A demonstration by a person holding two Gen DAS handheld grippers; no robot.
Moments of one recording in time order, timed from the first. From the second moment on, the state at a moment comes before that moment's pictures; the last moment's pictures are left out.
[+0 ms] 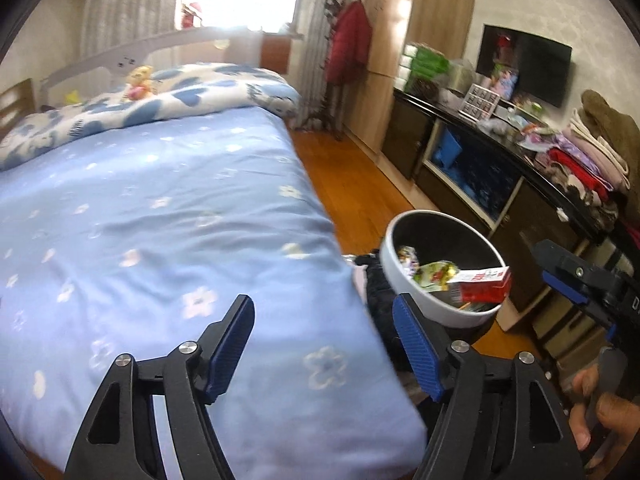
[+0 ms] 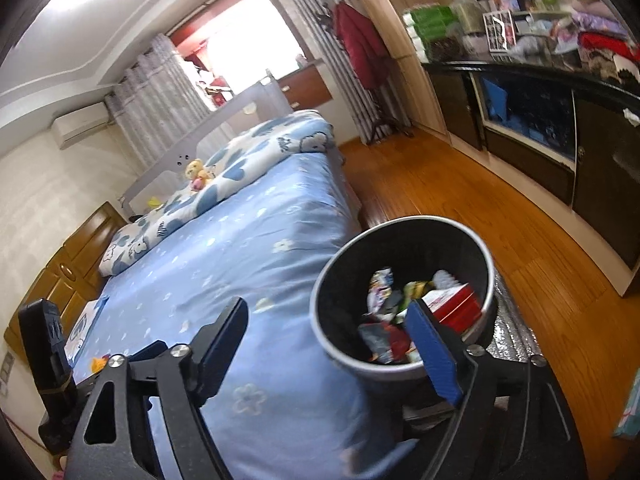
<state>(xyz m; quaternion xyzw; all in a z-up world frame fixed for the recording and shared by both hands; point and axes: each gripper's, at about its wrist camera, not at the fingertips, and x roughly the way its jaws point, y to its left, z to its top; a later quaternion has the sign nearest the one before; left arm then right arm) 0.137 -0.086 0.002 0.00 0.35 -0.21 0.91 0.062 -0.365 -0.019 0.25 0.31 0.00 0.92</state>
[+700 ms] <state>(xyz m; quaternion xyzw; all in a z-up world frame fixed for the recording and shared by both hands) -0.039 -0.016 0.039 0.00 0.18 -0.06 0.98 0.006 -0.262 0.054 0.09 0.18 0.02 0.98</state>
